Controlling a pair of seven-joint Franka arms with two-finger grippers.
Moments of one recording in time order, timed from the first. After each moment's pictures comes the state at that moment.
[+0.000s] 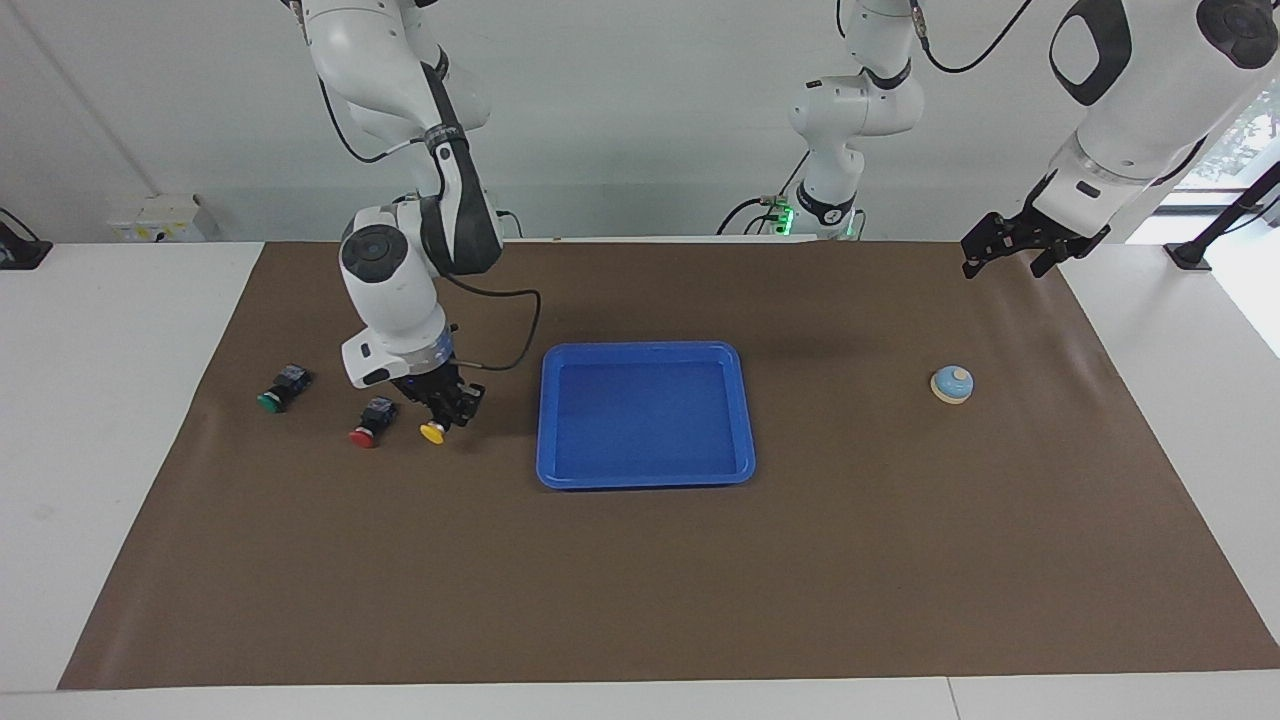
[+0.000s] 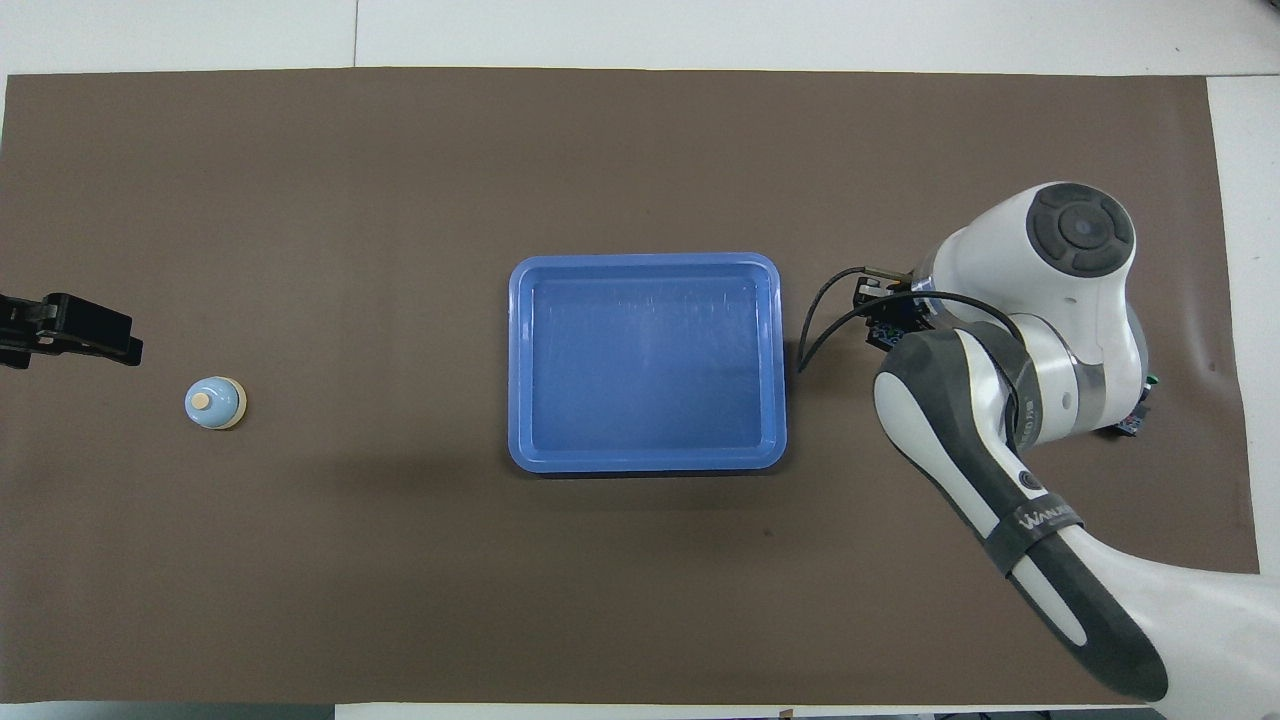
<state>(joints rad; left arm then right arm) -0.02 -0.02 0.02 -1.64 -0.01 1.50 0.05 0.13 0.21 0.09 -1.93 -0.02 2.13 0.52</state>
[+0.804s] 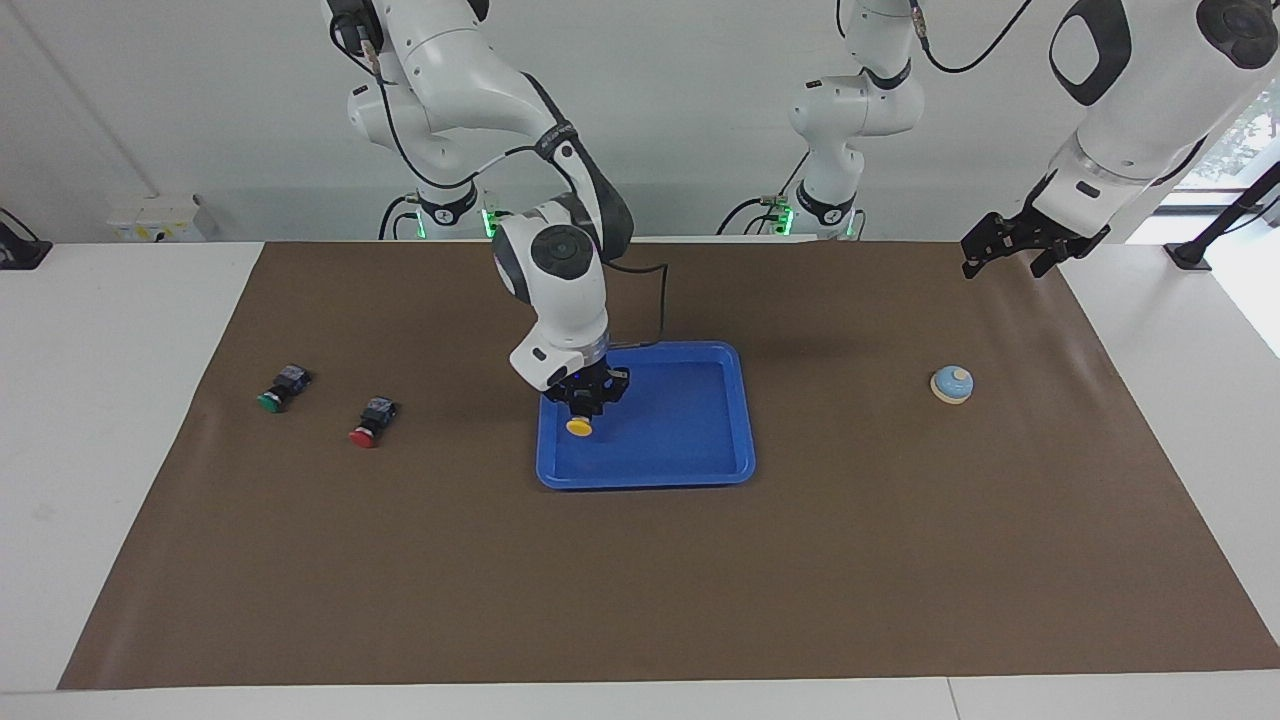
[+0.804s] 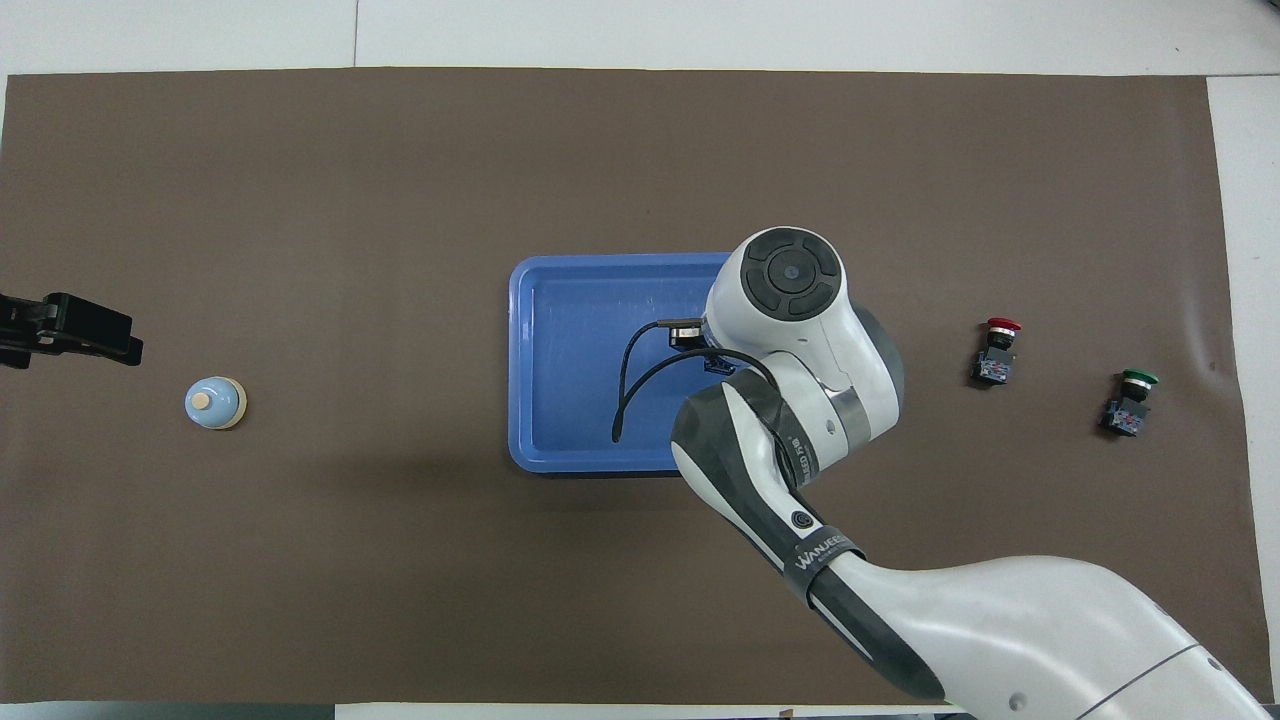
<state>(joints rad) -0.02 -0.02 0.02 -1.64 -0.01 1.50 0.05 0.39 0.38 0.10 -1.84 -0.02 2.22 0.54</state>
